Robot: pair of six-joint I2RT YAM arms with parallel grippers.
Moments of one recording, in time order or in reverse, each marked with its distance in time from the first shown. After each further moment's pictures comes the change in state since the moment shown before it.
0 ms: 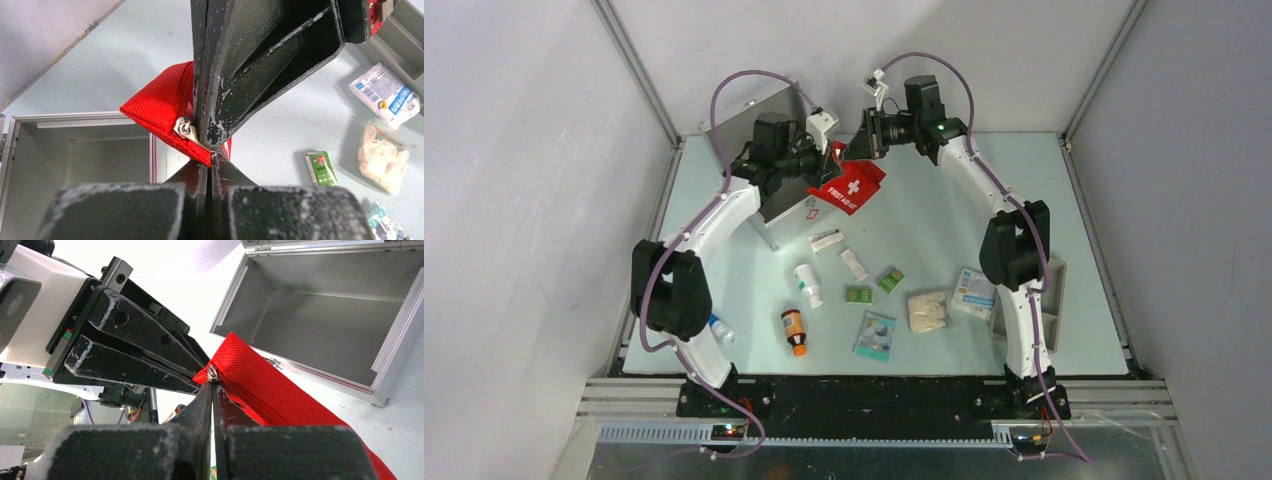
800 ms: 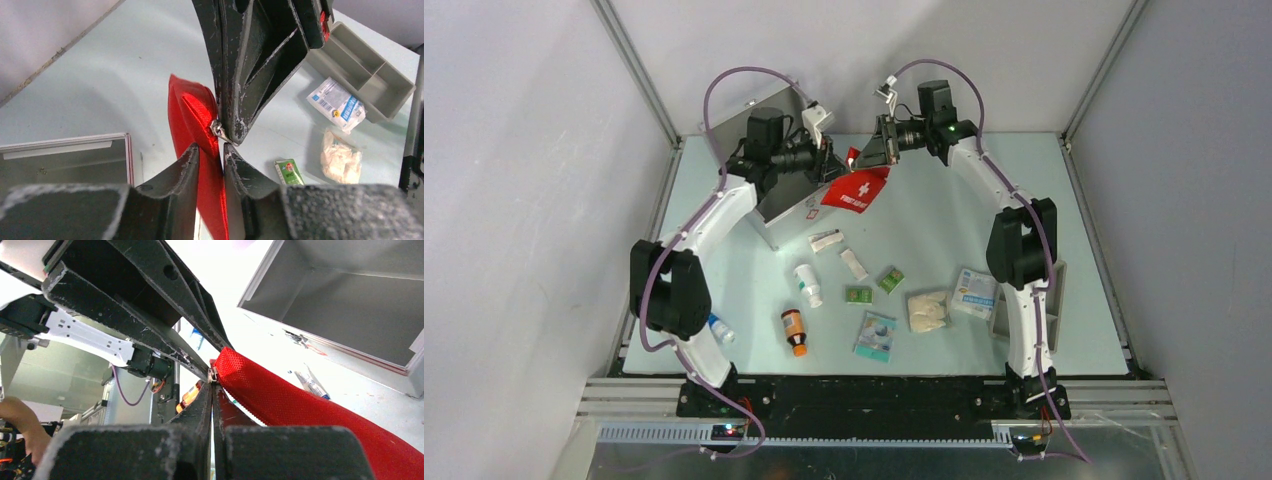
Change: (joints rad) left arm 0.027 0.002 0.010 0.037 0.156 -0.075; right arm -0.055 -0.018 -0.076 -0.028 -0.198 -0.054
